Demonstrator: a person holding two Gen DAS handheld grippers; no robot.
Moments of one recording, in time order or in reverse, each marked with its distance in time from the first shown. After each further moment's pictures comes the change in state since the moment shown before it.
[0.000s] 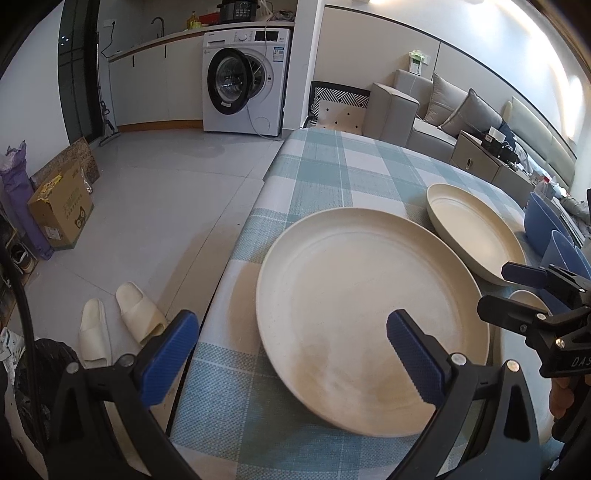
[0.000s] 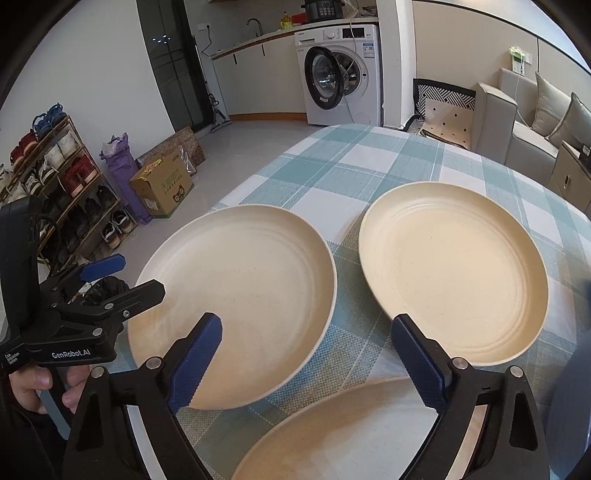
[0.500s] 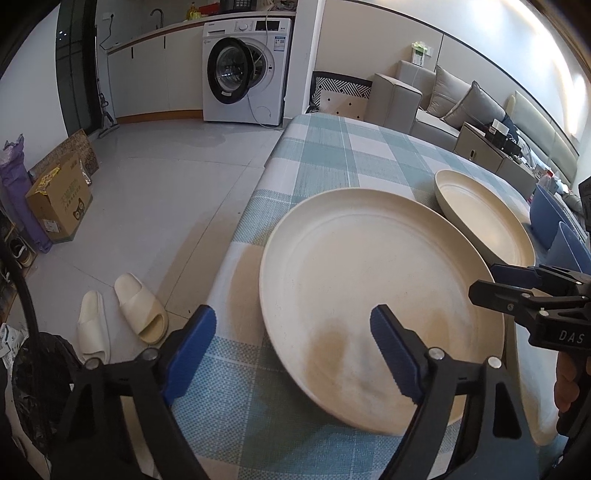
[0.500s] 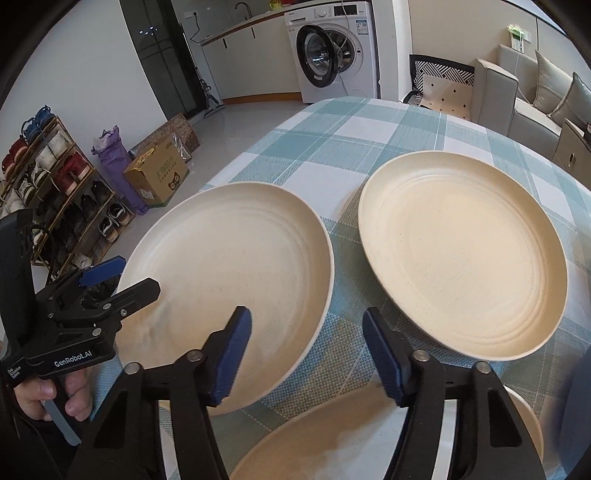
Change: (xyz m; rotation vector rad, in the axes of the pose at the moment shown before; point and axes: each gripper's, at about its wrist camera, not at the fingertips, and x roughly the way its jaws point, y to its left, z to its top) left arm 0.012 0.007 -0.007 -0.003 0.044 -0.005; right arm 0.026 -0.008 0.001 0.041 0.085 0.007
